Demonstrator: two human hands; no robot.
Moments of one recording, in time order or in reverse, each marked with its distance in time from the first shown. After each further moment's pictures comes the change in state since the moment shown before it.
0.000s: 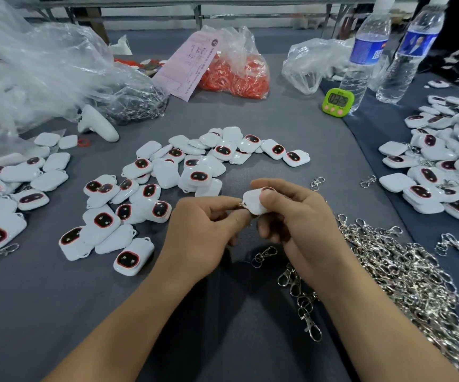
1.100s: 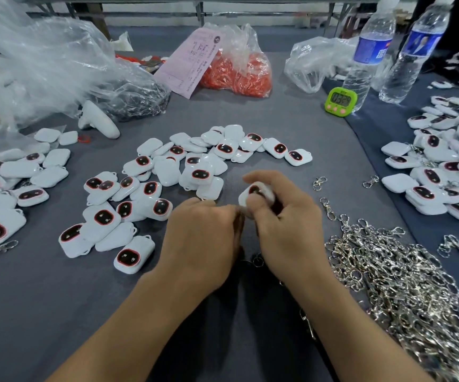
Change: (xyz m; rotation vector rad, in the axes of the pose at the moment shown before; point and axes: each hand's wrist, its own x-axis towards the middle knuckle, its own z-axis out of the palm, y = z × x) left_hand -0.006 0.002 -0.003 0.933 -0.004 0.438; right_hand -0.008 0.018 0.016 -0.618 0.184 -0.421
